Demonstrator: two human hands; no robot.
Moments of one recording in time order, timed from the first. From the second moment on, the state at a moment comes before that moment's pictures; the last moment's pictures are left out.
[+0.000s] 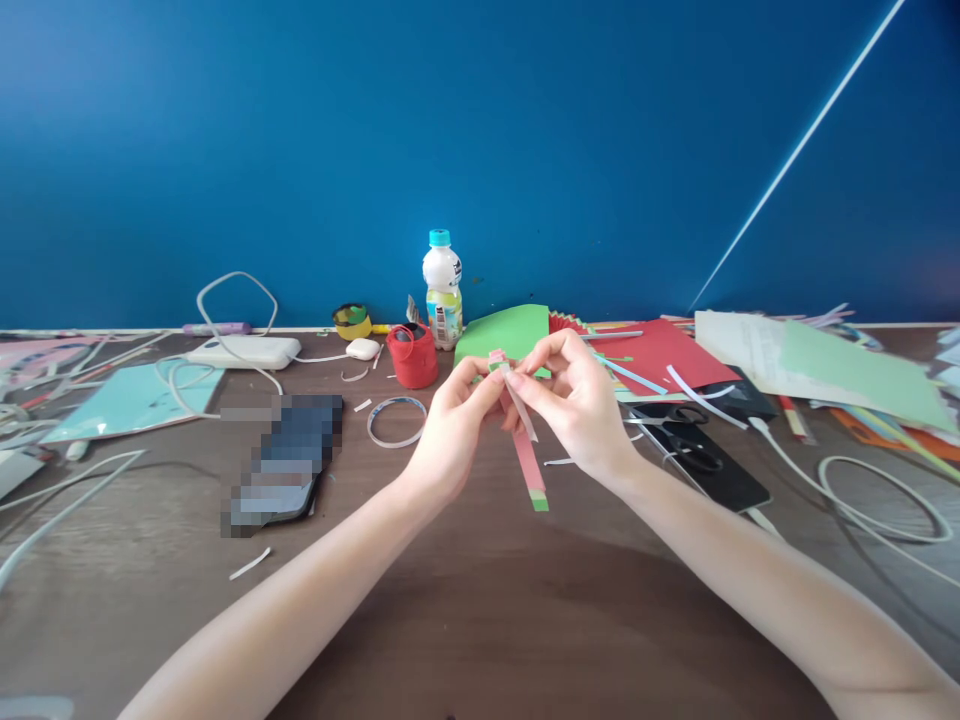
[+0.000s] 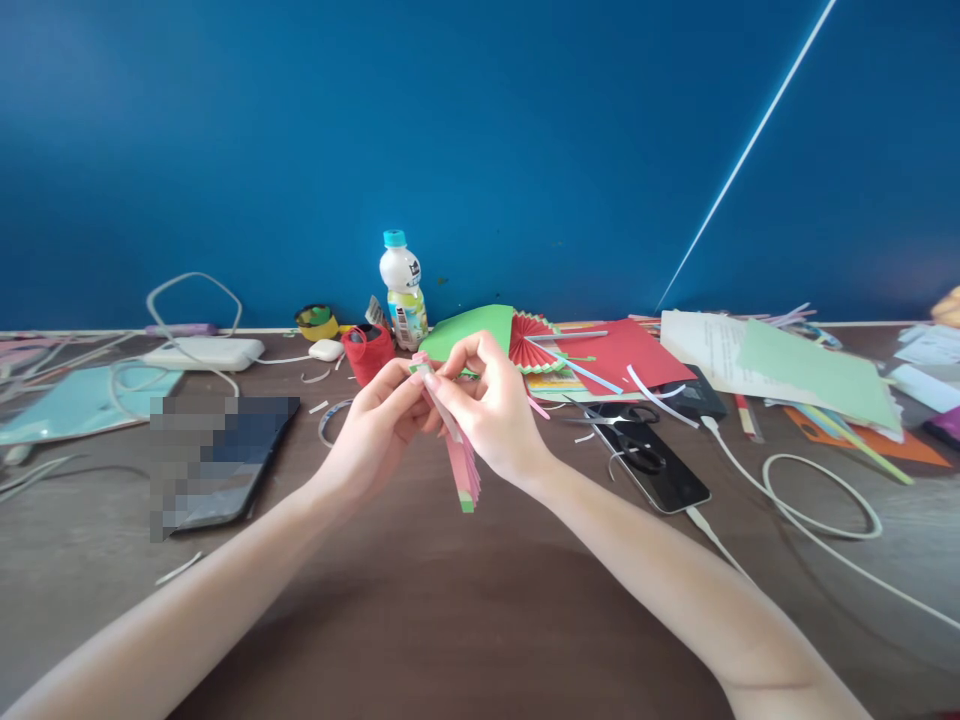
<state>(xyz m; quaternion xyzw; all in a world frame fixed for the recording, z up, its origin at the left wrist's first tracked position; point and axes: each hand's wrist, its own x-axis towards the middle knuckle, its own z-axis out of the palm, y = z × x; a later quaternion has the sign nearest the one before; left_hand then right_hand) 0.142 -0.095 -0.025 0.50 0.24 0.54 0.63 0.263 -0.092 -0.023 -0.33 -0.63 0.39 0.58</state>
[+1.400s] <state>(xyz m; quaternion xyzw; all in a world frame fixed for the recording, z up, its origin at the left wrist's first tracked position) 0.138 -0.091 -0.026 0.55 0.24 0.50 0.63 0.270 -0.090 -0.015 -0.32 -0.63 0.46 0.54</state>
